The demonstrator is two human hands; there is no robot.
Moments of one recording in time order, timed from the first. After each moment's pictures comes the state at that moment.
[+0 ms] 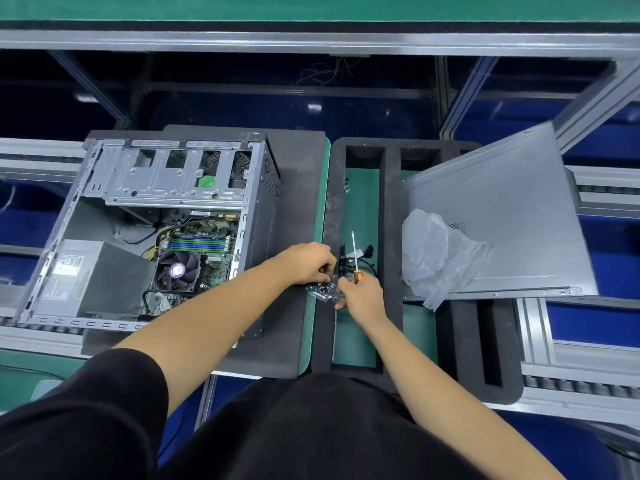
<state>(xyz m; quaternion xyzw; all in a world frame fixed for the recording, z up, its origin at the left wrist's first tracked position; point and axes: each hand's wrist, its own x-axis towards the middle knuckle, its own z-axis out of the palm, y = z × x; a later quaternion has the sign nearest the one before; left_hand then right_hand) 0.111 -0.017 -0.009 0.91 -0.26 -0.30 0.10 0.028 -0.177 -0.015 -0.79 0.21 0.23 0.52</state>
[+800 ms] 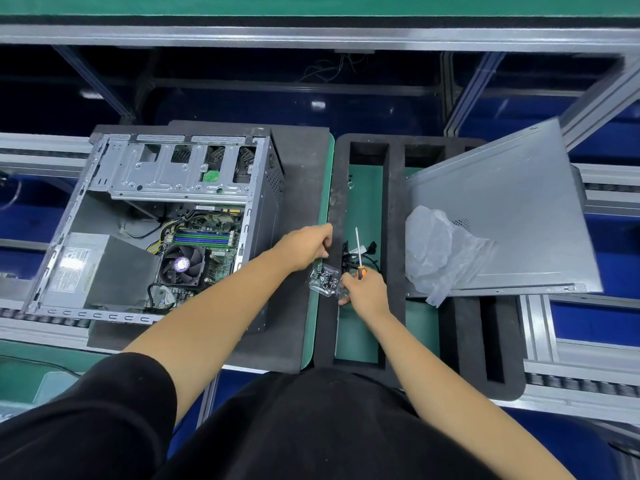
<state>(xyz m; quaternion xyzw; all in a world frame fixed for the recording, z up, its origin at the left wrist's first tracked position) 0.117 -0.004 -0.010 0.94 -0.14 -0.25 0.18 0.028 -0.177 -0.019 -0.79 0.21 0.23 0.53</state>
